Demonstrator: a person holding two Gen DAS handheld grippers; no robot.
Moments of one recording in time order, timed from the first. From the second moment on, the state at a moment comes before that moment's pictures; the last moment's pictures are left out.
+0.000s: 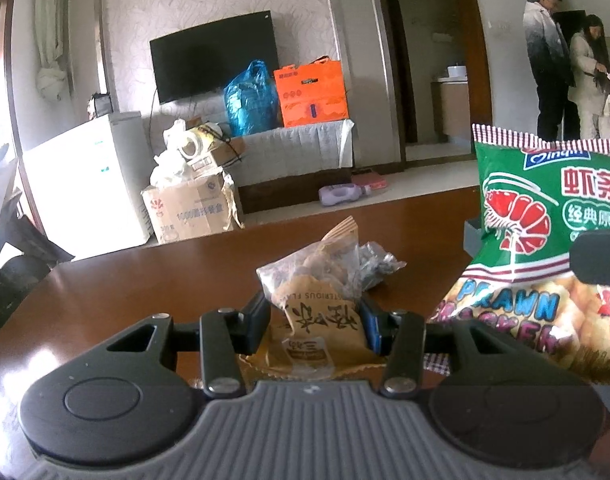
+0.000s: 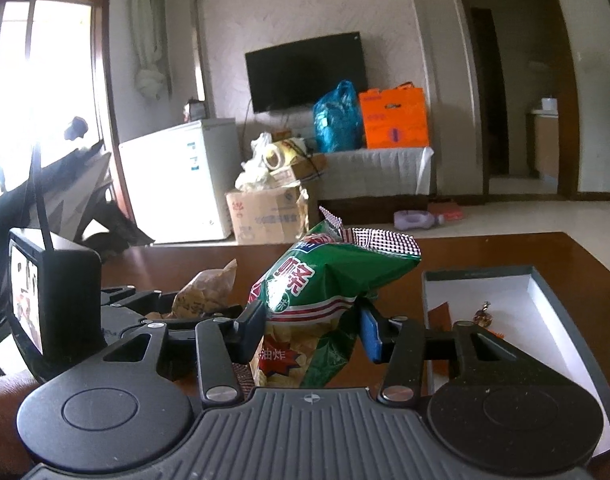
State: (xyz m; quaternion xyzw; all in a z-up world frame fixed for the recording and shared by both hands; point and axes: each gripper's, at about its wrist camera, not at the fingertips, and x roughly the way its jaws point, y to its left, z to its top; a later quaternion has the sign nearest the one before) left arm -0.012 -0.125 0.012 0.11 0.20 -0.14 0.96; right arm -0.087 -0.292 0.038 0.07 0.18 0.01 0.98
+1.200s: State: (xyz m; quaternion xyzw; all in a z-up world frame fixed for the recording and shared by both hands) left arm 0.008 -0.228 0.008 0.12 0.18 -0.24 0.95; right arm -0.130 -0.368 0.035 0.10 0.15 -0.09 0.98
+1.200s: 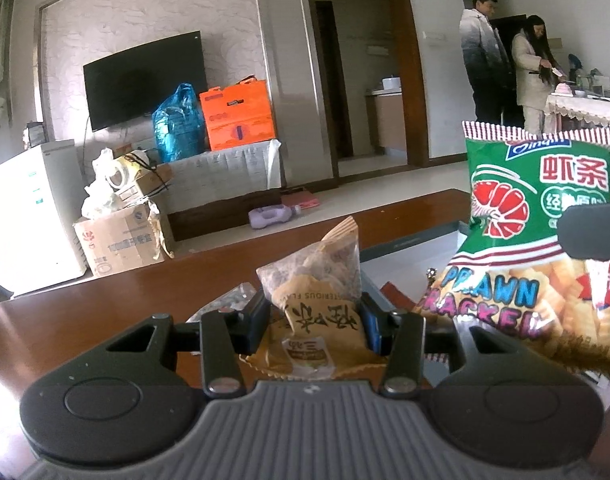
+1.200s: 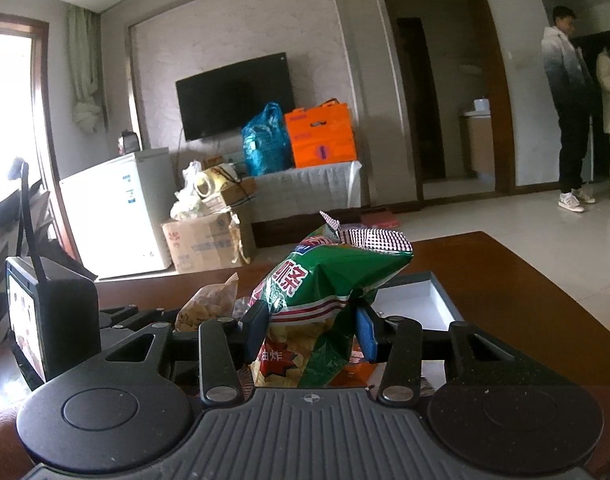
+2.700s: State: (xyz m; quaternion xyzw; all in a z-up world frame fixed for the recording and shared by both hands) left arm 0.068 -0.321 -0.032 0.11 0.19 -0.29 0.93; right arm -0.113 -0.413 0.000 0.14 0.19 -0.14 0.96
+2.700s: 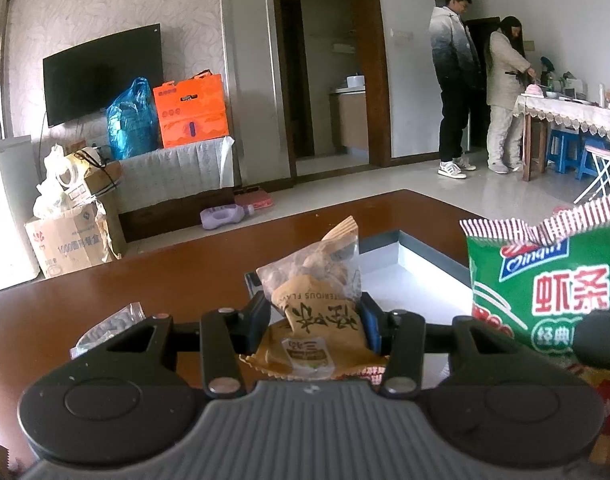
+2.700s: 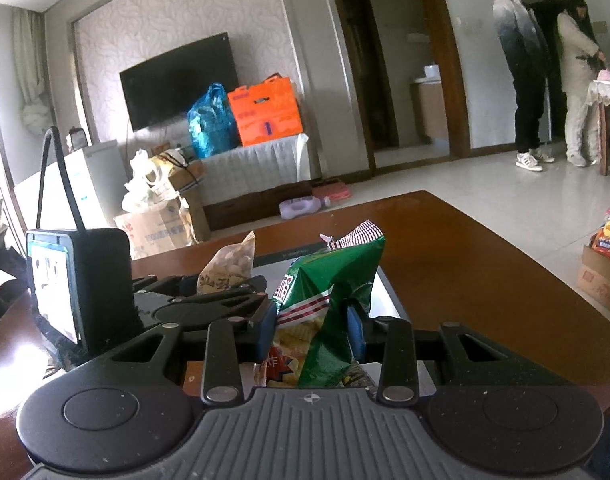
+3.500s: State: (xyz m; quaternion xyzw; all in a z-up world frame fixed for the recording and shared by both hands) left arm 0.090 -0.345 -0.048 0.11 0.22 -0.29 0.93; right arm -0.111 -0.415 -0.004 0.14 0.21 -0.12 0.96
